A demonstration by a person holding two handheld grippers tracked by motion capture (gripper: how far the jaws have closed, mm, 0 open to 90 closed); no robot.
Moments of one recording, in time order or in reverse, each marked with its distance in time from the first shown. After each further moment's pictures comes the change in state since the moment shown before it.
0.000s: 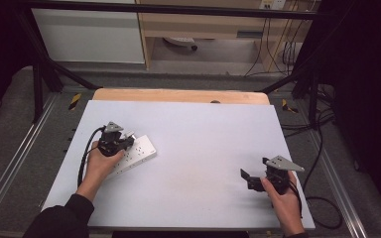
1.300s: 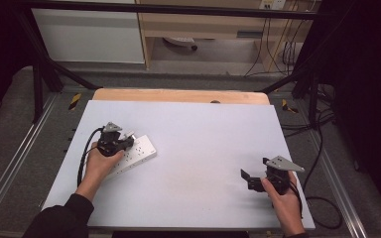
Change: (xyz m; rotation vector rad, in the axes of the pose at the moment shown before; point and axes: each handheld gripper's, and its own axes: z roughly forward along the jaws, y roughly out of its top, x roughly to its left) left arm 0.003 -0.003 0.001 0.002 -0.022 -0.028; right arm 0.000 0.000 -0.001 0.002 -0.001 -0.004
